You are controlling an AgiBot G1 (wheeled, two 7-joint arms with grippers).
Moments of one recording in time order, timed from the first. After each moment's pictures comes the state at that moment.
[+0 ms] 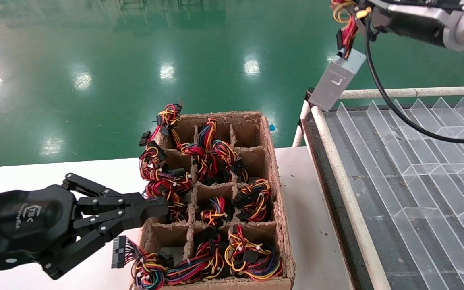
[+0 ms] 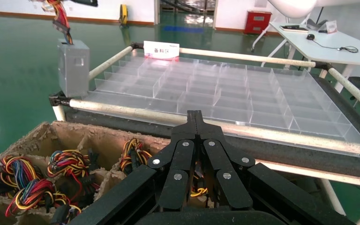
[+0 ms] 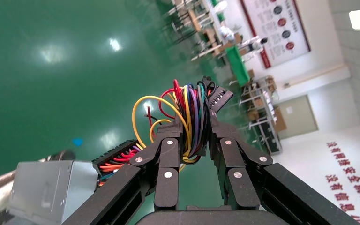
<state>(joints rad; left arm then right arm) -1.10 0.55 0.43 -1.23 0.62 1.42 -0.10 1.72 -0.91 -0.58 1.06 -1.99 -0.69 0.25</state>
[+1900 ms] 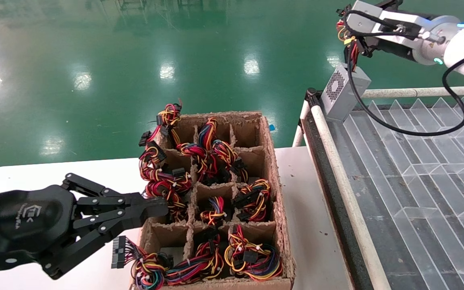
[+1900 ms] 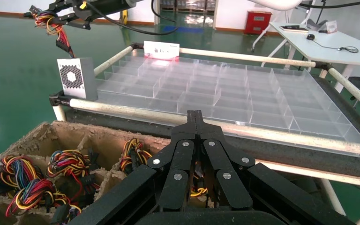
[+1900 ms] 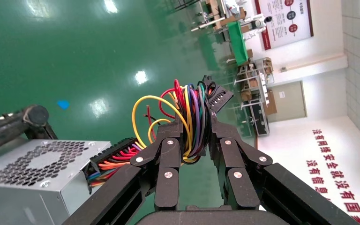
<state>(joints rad) -1.10 0.55 0.43 -1.23 0.62 1.42 -0.10 1.83 -1.13 -0.55 0.42 -1.77 -0.51 -0.42</state>
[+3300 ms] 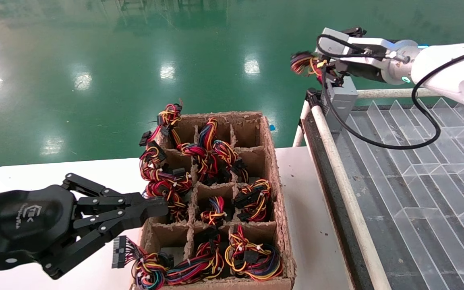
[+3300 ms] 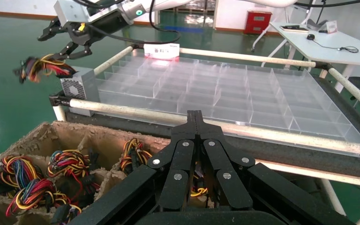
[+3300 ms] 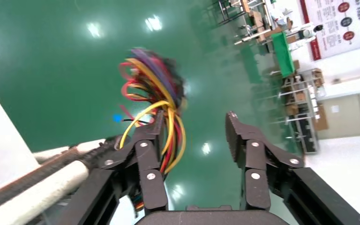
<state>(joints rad) -1.10 0.55 0.43 -1.23 0.62 1.42 -0.10 1.86 -1.20 -0.54 0.26 -1.70 -0.64 -0.48</state>
